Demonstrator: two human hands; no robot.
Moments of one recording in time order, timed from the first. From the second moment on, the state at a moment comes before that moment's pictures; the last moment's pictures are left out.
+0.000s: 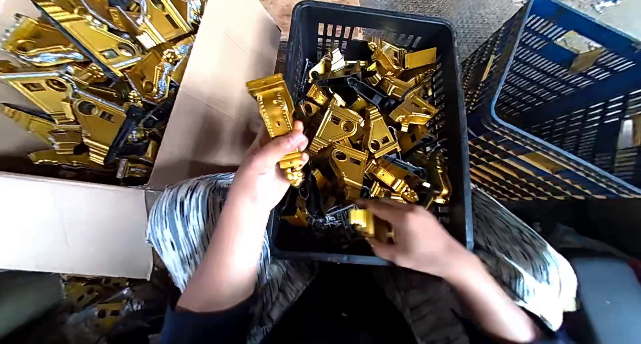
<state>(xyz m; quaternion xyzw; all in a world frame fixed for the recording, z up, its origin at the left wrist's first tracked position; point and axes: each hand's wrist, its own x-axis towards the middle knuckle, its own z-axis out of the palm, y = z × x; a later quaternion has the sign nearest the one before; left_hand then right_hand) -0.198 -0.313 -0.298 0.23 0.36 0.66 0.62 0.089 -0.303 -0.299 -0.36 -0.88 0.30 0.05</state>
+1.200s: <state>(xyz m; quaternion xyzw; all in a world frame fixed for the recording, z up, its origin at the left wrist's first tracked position) -0.154 -0.319 -0.305 0.17 0.43 0.53 0.71 0.055 -0.297 -0.298 -0.39 -0.69 0.52 0.32</state>
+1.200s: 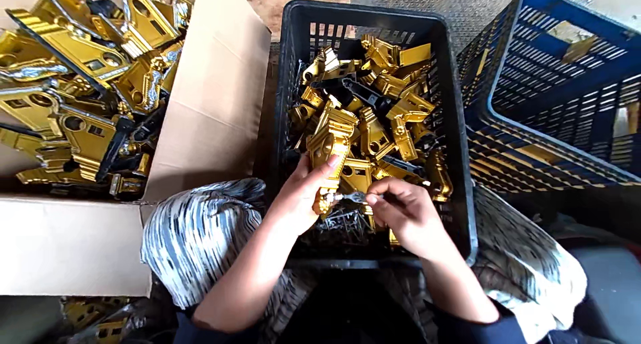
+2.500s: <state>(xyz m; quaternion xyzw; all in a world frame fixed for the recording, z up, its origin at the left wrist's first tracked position) -0.150 -0.329 -0.325 0.34 0.39 0.48 0.71 0.042 -0.287 -0.307 -0.30 -0.87 0.05 0.39</state>
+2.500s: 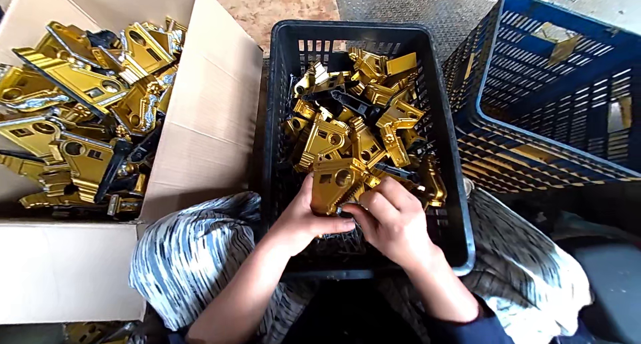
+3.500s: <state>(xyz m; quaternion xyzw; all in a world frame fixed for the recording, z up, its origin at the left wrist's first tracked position) -0.178 -0.320 -0.305 0.18 0.54 0.65 0.50 0.004 -0.303 -0.359 -0.39 -0.82 0.37 -0.19</state>
